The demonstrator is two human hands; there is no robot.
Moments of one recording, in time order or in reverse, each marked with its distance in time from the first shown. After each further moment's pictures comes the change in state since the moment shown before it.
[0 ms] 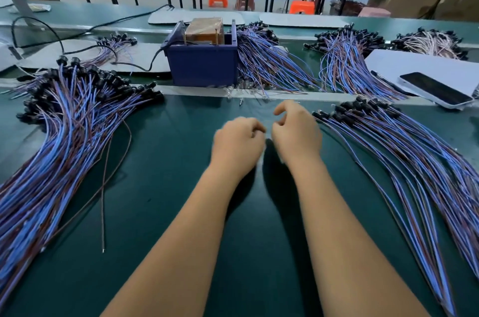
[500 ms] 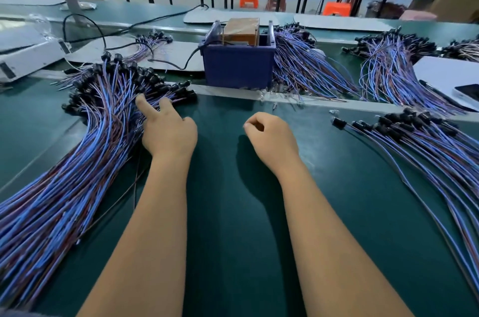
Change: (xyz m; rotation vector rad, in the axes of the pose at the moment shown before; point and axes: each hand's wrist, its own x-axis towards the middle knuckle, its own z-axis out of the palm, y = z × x) left_hand 0.010 -0.105 -0.091 0.325 0.389 -0.579; right_hand -0.003 -0.053 0.068 0.289 -0.269 -0.157
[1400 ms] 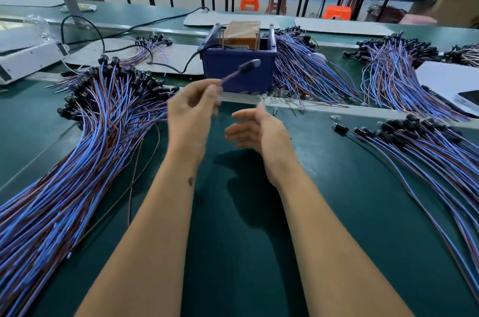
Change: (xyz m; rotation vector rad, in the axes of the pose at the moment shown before) left_hand -0.011 0.043 -0.004 -1.277 -0.122 0.200; right_hand -0.004 -0.022 -0.002 0.928 -0.196 0.160
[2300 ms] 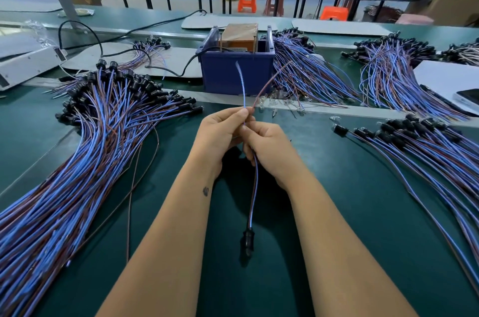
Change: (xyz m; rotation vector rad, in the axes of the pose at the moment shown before) left_hand -0.015 -0.017 0.017 -0.080 -0.276 -0.408; right_hand 0.003 0.008 -0.012 -0.417 -0.038 -0.127
